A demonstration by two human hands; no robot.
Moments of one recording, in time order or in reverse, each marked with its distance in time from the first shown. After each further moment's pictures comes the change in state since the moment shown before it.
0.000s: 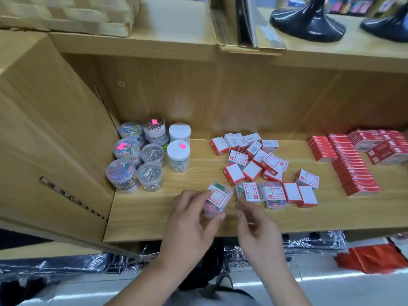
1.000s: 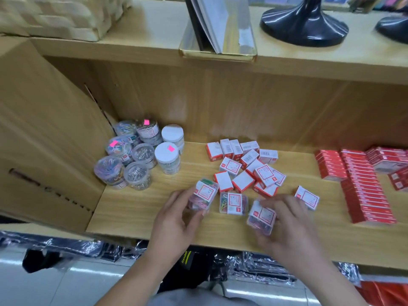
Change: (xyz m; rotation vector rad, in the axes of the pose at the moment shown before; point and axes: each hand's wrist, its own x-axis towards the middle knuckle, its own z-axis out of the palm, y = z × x) left_hand 0.017 0.007 0.042 -0.038 0.080 -0.131; right_hand 0.089 0.044 -0.118 -0.554 -0.201 -0.552
